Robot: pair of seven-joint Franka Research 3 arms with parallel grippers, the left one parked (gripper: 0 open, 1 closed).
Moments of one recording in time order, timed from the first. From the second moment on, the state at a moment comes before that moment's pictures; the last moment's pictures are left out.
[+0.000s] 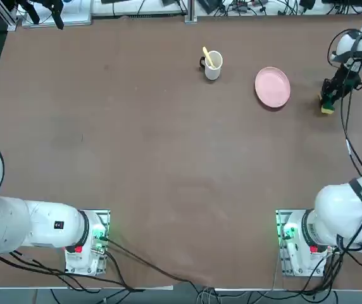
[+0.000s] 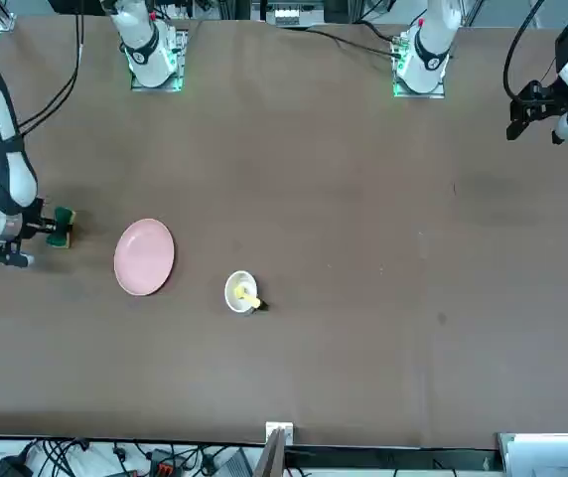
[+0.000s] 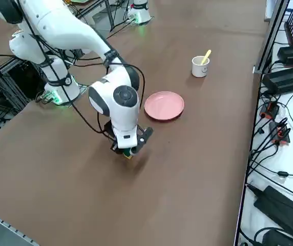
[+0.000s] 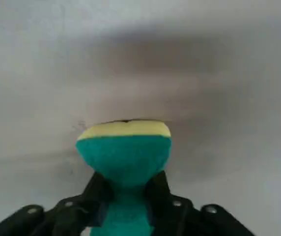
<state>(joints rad) -0.48 0.59 0.08 -1.84 -0.12 2.15 -0.16</state>
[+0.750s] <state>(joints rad) -0.49 0.52 0.14 -1.70 -0.10 1.96 -0.22</state>
